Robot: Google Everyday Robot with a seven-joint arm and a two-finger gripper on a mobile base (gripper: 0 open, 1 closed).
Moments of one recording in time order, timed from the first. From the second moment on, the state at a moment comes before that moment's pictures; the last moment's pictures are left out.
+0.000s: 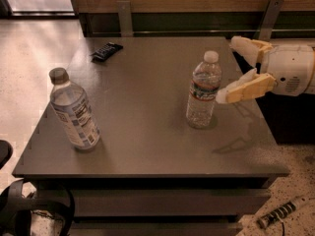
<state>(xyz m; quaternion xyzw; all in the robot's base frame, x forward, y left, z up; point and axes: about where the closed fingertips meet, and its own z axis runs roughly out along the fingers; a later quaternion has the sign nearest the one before) 0.514 -0.147 0.969 -0.45 0.61 0.34 0.56</state>
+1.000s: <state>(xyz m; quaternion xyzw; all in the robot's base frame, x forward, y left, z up) 0.546 -0.127 0.924 -0.40 0.60 0.36 0.59</state>
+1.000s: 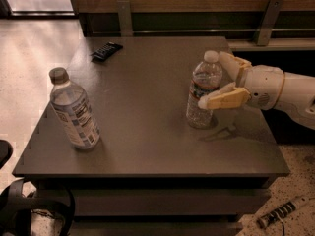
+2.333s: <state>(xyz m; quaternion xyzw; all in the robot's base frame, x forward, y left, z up) 0.535 -0.127 0.919 -0.39 0.59 0.35 0.62</state>
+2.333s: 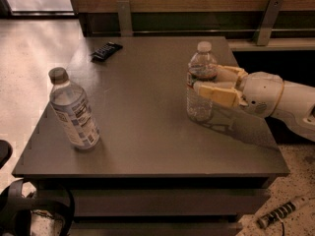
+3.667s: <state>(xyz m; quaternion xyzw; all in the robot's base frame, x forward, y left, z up) 0.581 -0.151 0.969 -0.40 0.56 0.31 0.65</state>
